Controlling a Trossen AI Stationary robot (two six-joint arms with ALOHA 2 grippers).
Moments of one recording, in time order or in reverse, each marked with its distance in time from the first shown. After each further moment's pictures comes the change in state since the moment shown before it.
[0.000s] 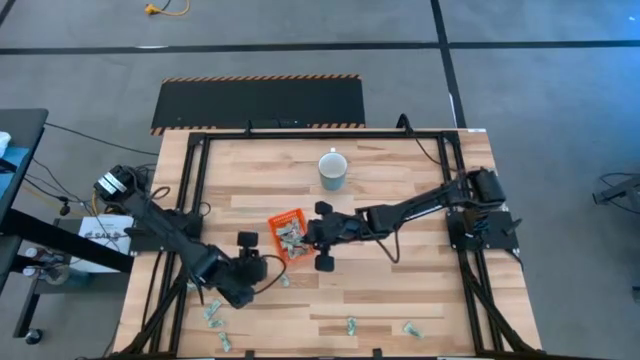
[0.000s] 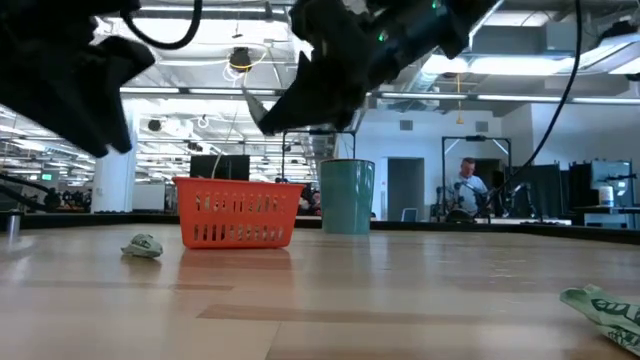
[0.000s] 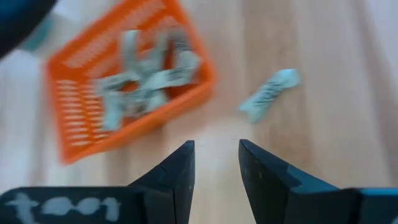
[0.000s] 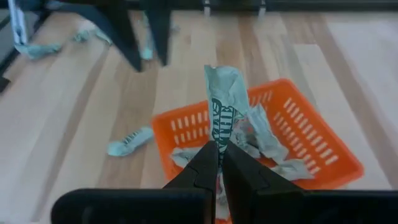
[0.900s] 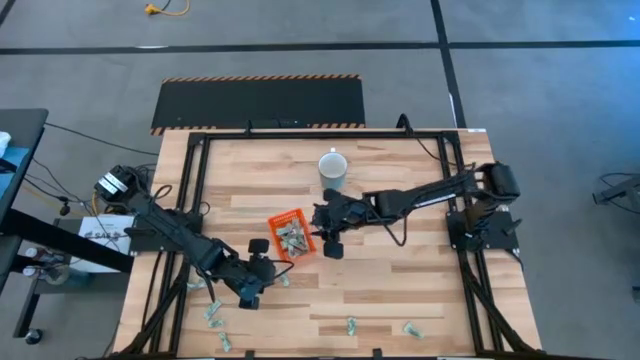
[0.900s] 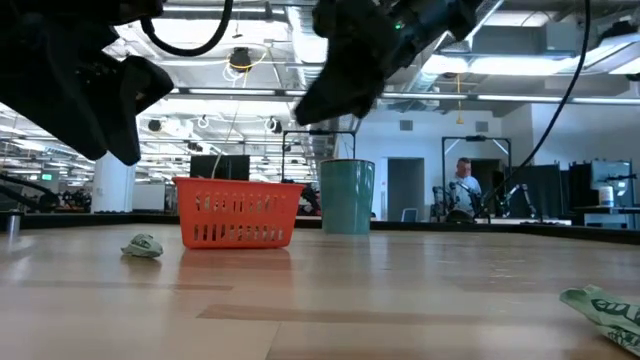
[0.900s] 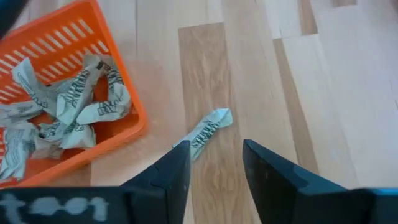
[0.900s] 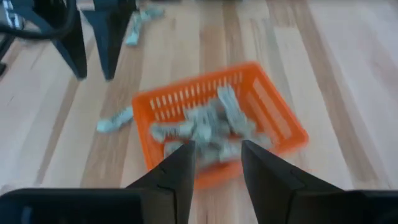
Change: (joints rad) left arm 0.067 0.004 -0.056 0.280 0.225 0.049; right arm -0.070 -0.120 0.000 -0.211 -0.070 -0.021
